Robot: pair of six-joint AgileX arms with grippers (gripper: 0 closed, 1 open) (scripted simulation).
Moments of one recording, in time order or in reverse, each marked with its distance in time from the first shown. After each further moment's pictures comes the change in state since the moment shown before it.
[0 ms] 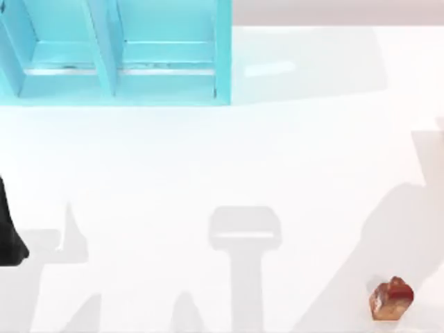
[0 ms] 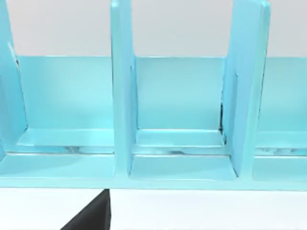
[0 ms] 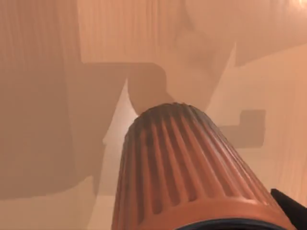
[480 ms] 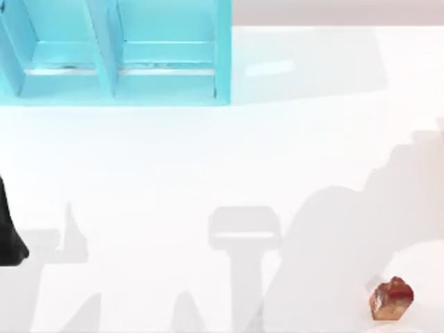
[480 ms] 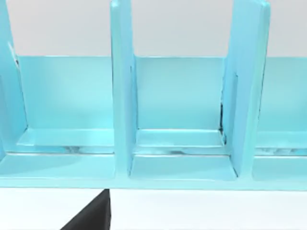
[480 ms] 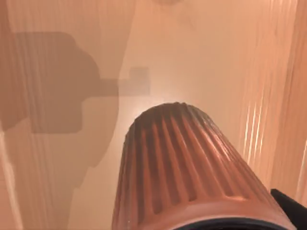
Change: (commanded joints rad) left arm 0.000 0.000 0.000 0.000 0.000 0.000; right arm -0.004 -0.015 0.350 -0.366 0.001 -0.003
